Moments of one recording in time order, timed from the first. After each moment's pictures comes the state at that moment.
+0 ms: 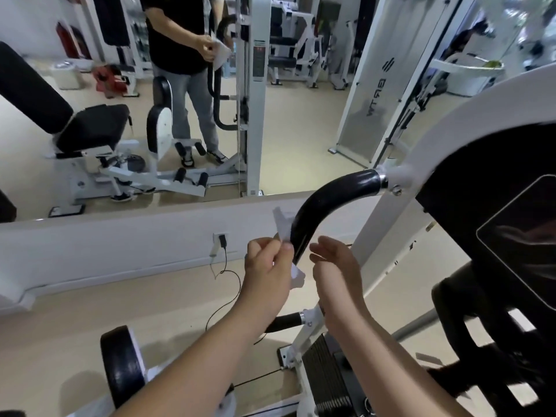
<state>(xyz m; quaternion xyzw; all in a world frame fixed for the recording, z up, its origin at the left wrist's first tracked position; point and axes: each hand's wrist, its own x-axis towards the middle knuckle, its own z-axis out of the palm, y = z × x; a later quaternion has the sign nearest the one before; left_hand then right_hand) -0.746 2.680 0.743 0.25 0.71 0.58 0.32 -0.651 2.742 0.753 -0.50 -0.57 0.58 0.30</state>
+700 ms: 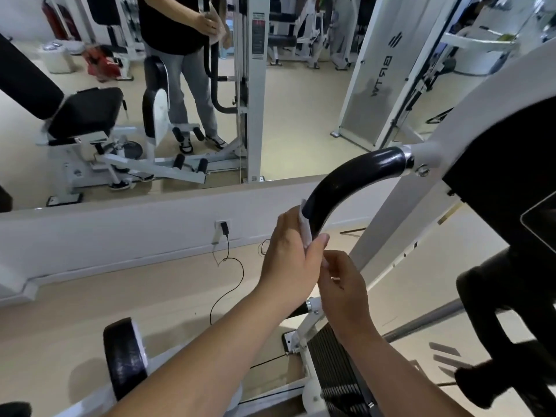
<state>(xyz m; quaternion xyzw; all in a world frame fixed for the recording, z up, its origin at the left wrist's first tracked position) -0.747 2.698 0.733 0.42 0.74 0.48 0.21 -0.639 2.740 0.686 -0.48 -0.68 0.44 0.32</state>
